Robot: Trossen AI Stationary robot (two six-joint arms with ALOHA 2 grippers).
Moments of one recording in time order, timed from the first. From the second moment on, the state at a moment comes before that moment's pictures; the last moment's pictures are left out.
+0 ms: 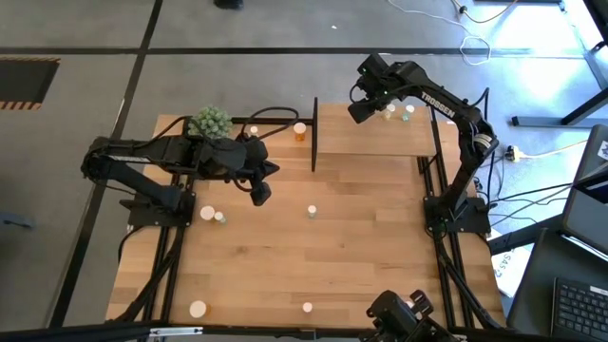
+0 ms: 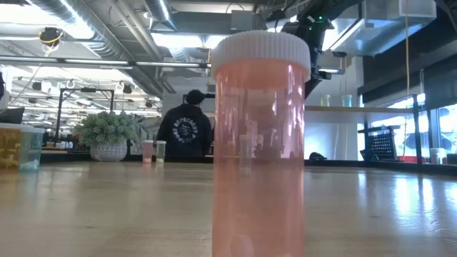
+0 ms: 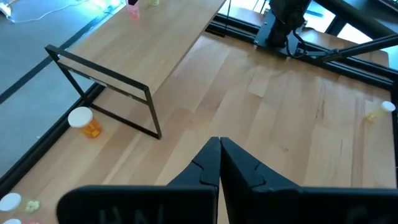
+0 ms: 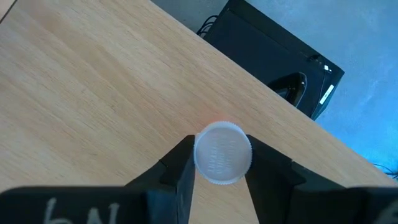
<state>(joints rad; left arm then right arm) -0.10 1.27 1.46 -0.75 -0.42 -0.36 -0.79 1.78 1.74 -1.16 0.08 0.15</state>
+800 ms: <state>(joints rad) -0.10 1.27 1.46 -0.75 -0.42 -0.36 -0.79 1.78 1.74 -1.16 0.08 0.18</state>
